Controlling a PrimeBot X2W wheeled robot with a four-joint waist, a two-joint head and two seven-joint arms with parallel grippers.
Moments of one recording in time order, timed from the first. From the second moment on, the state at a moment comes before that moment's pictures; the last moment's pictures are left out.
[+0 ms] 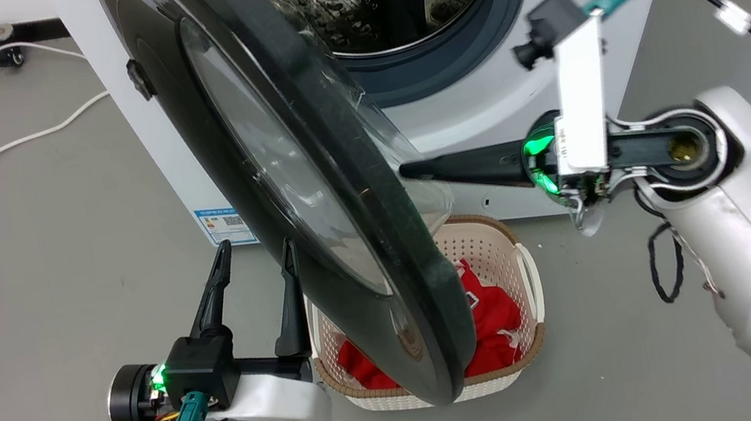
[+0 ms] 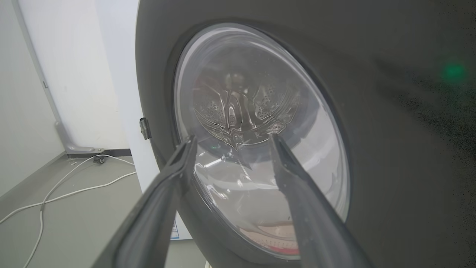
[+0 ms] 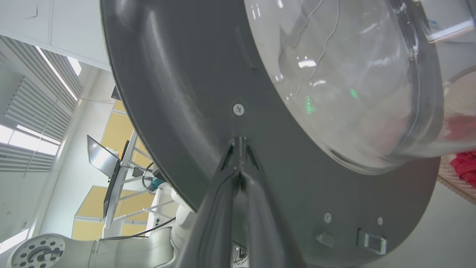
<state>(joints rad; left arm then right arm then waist) -0.17 0.05 -0.16 0.12 -0.09 -0.01 -0.26 -0.84 -0.15 0.41 0.48 1.54 0.13 1.00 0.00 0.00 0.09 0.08</state>
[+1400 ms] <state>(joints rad) -0.06 0.05 -0.08 0.14 -0.10 0.00 -0.26 -0.08 -0.15 0.01 0.15 0.82 0.13 -0.20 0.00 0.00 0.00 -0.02</state>
